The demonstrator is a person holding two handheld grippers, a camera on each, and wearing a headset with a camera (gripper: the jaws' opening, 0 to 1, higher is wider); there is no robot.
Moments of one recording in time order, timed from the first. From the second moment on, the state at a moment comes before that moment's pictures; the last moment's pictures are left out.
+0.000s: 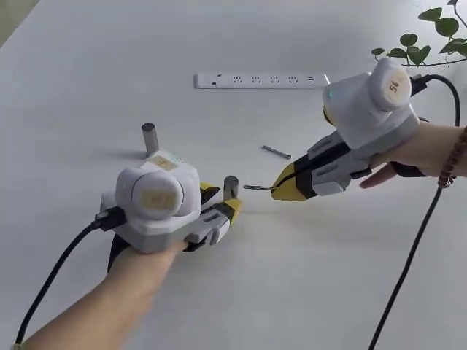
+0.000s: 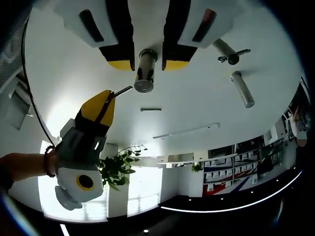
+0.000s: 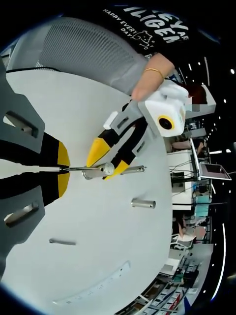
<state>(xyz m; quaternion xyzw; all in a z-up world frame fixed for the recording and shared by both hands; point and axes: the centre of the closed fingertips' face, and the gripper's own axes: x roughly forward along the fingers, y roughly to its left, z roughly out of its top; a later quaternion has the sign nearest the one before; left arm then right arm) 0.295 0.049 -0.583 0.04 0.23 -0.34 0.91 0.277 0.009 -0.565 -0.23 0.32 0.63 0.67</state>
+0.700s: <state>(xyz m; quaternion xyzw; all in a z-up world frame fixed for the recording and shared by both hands) 0.298 0.042 -0.585 0.07 0.23 -0.35 0.90 0.282 0.014 -0.567 -0.24 0.31 0.64 0.66</state>
